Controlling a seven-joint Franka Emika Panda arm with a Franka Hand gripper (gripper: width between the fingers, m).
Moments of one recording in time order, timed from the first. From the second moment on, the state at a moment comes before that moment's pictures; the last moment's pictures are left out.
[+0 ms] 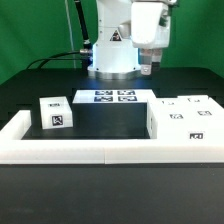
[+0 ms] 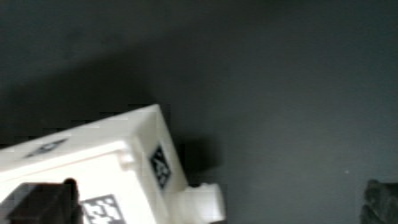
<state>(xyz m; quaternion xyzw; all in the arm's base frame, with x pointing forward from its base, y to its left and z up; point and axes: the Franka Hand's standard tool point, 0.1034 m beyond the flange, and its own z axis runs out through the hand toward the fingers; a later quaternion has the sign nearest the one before) 0.470 0.046 0.093 0.81 0.58 0.03 0.06</state>
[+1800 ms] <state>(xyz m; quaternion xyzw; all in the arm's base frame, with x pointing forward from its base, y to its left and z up) 0.477 0.079 0.039 0.99 0.12 0.09 -0.02</state>
